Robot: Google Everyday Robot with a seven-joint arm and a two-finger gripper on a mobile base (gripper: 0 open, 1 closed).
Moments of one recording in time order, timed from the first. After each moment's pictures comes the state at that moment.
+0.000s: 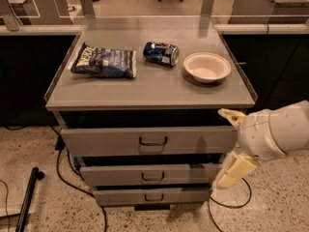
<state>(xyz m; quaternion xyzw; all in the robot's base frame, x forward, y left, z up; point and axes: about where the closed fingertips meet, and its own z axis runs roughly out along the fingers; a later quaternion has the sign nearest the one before) 0.425 -0.160 0.805 -0.61 0.72 0.11 0.32</state>
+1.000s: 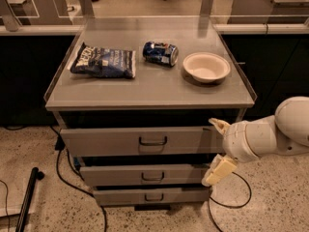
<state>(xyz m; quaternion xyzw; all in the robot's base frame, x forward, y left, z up) 0.471 -0.158 0.719 -0.60 0.72 0.12 0.32</state>
